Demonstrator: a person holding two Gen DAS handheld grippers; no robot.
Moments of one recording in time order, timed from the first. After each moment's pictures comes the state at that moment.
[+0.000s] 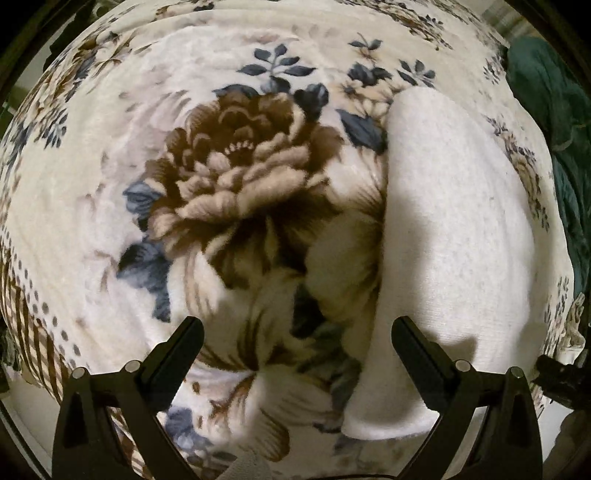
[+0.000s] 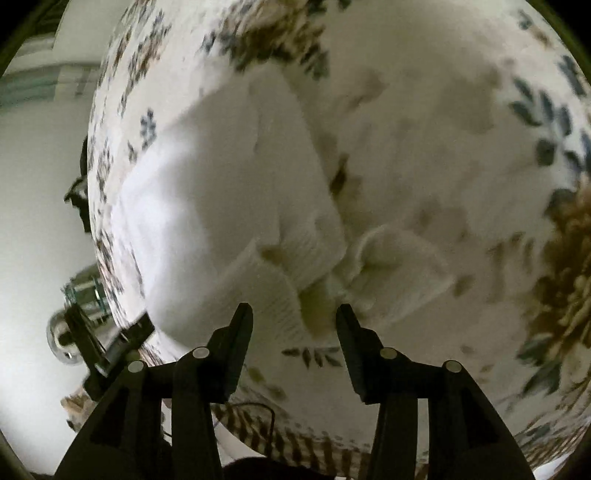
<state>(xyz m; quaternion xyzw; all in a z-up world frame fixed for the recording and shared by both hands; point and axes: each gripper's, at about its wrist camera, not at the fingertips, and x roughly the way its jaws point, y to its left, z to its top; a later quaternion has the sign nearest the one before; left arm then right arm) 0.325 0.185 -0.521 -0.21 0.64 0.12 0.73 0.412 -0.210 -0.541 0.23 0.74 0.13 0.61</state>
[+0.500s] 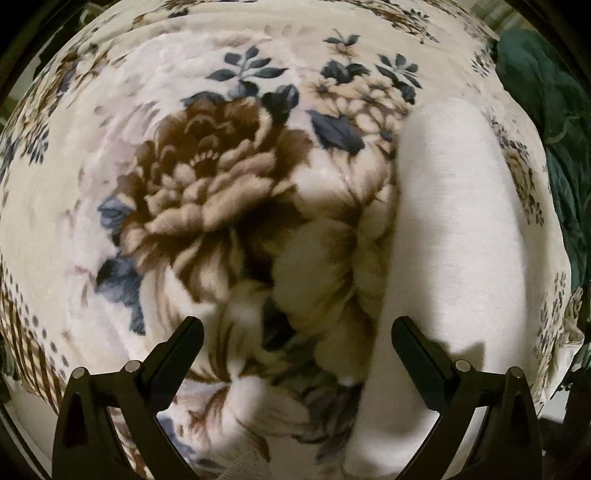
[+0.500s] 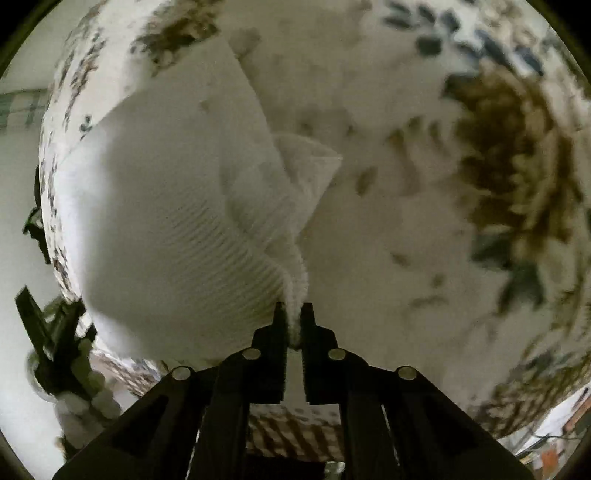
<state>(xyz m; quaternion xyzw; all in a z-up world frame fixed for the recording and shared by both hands) 0.343 0.170 -0.526 -0.20 0.64 0.11 0.73 0.351 -0.240 -0.553 0.23 0.76 0.02 0.61</state>
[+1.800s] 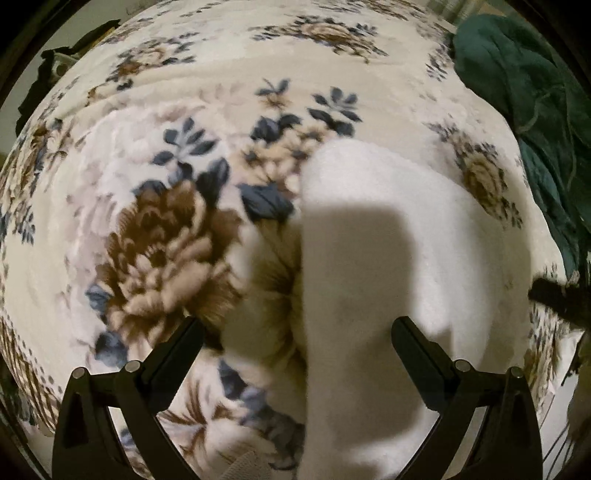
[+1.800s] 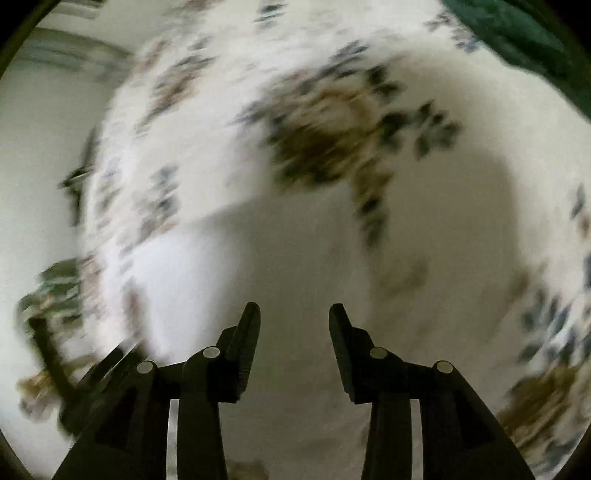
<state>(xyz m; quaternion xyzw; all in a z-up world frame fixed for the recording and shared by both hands) 0.378 0.129 -0.502 -0.15 0.61 0.07 0.77 0.492 -0.190 -0.502 0.16 0.68 0.18 0.69</state>
